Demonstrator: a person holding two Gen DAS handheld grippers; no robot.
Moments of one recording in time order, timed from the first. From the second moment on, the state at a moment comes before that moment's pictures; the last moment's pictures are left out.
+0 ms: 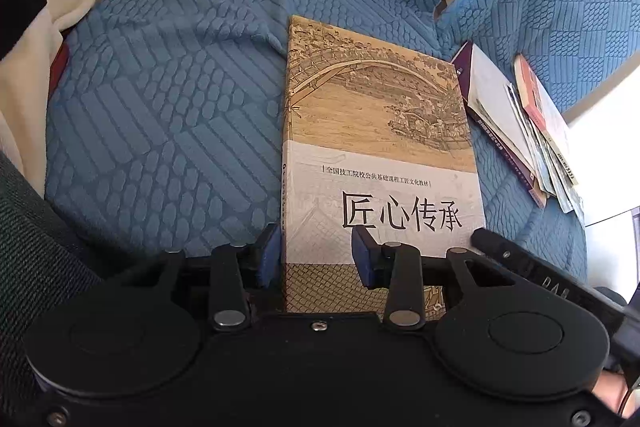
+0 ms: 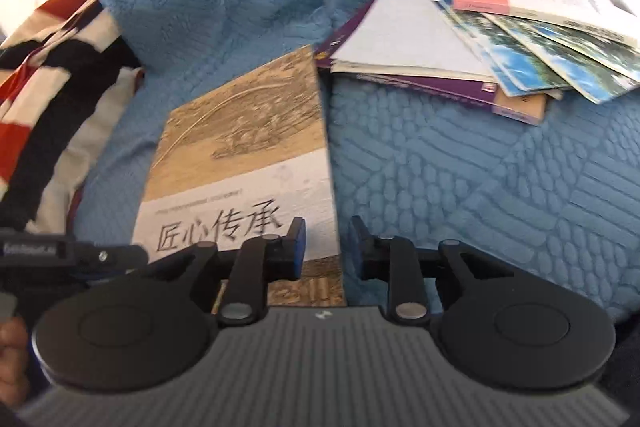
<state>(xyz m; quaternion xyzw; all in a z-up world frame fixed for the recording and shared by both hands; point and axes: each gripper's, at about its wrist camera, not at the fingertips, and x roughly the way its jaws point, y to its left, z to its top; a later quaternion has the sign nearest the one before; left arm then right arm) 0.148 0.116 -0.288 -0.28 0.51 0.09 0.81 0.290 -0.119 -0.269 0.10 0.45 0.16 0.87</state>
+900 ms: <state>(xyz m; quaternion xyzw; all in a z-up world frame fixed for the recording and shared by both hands) 0.135 0.102 -0.219 -0.23 0.45 0.10 0.86 0.286 -0.124 -0.186 0.10 0.41 0.19 0.89</state>
